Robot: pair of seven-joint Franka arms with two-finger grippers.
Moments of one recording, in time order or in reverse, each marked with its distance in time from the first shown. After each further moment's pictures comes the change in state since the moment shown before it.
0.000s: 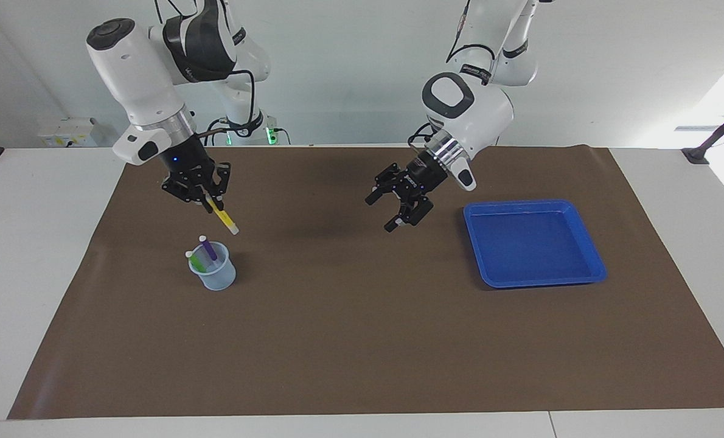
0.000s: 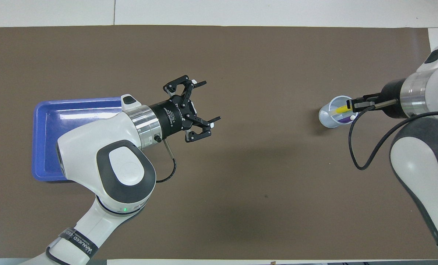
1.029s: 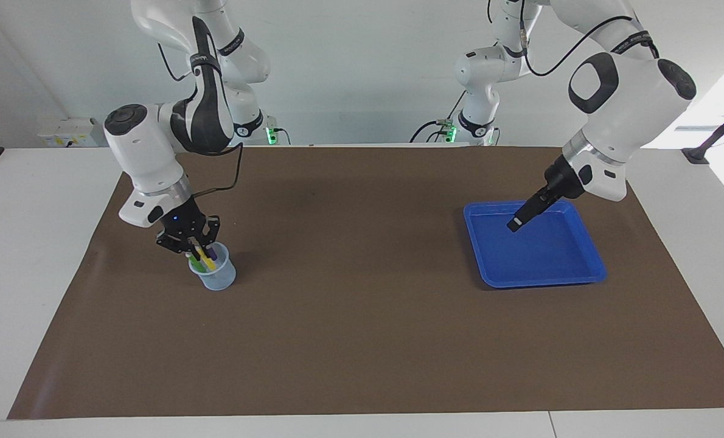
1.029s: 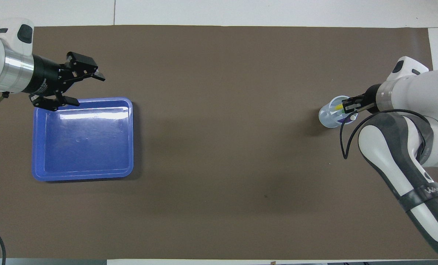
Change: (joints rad) left arm 0.462 0.052 0.009 0.414 1.161 -0.942 0.636; right arm -0.045 0.170 0.012 -0.120 -0.086 0.291 -0.160
